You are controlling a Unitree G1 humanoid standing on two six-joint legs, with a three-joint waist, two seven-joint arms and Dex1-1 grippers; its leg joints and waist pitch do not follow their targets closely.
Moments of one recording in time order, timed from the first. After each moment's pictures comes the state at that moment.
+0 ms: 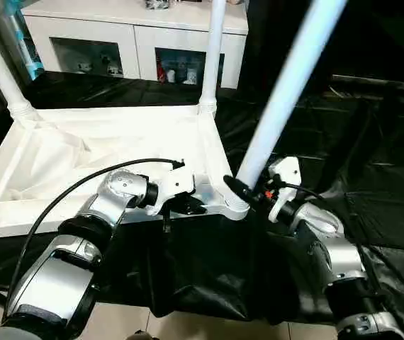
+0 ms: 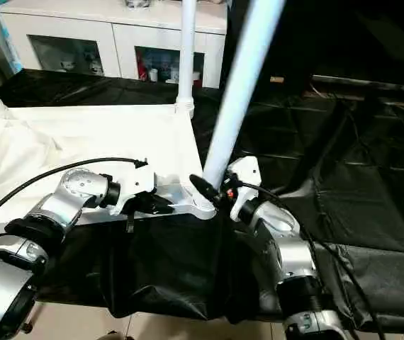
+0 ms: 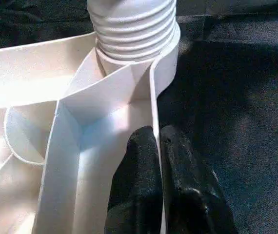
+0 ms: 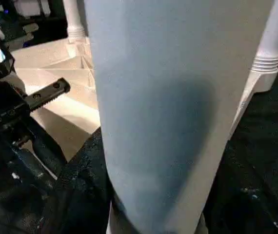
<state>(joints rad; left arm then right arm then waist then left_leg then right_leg) -0.79 0.30 -0.29 1.00 0.14 -0.25 -1.17 -0.39 -0.17 0.06 0.45 0.21 0.03 0.73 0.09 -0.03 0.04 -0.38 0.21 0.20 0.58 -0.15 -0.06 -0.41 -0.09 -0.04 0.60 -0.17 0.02</state>
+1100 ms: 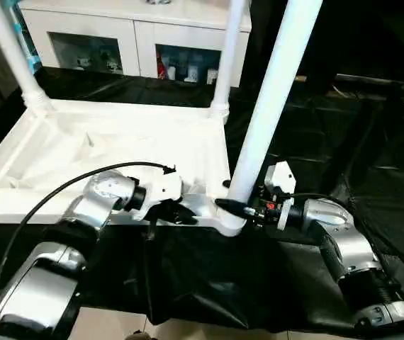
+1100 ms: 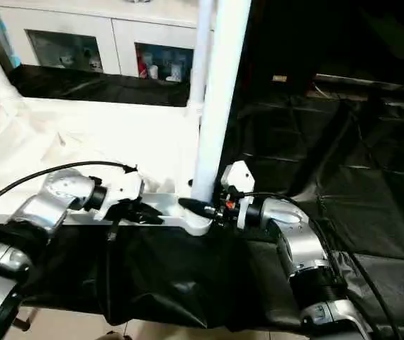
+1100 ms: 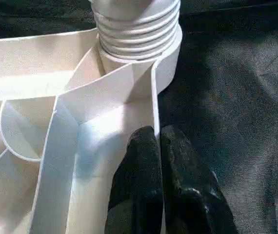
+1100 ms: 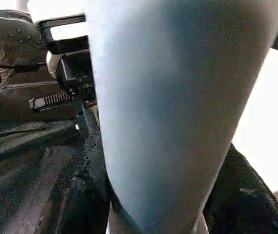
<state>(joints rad) -0.72 0.39 -0.28 0.84 0.08 -0.21 -1.37 -0.42 -0.28 0.14 0.45 0.25 0.02 1.09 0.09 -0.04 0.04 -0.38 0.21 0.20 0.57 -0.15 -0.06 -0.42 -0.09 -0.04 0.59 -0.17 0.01</state>
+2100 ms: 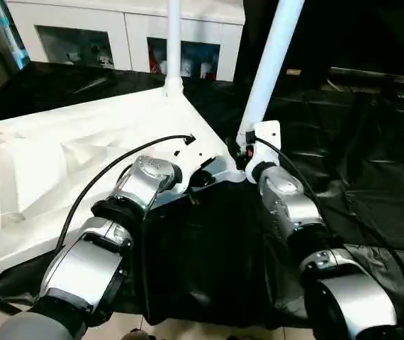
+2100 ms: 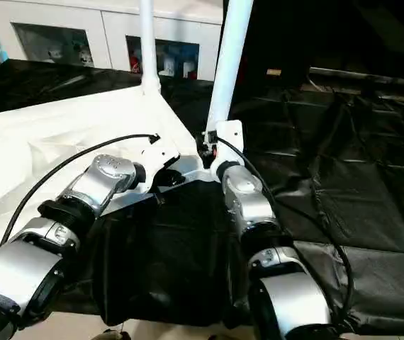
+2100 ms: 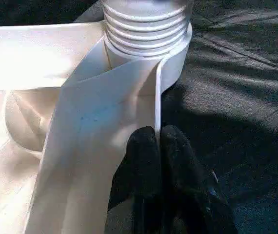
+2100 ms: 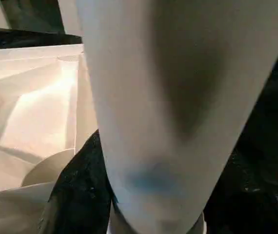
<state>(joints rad) -0.91 0.16 -0.24 0.98 0.15 0.20 -0.77 -0.78 0.01 -0.03 0.92 0.11 -0.03 0.15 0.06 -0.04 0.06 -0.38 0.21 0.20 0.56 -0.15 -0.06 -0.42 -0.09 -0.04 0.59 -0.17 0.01</state>
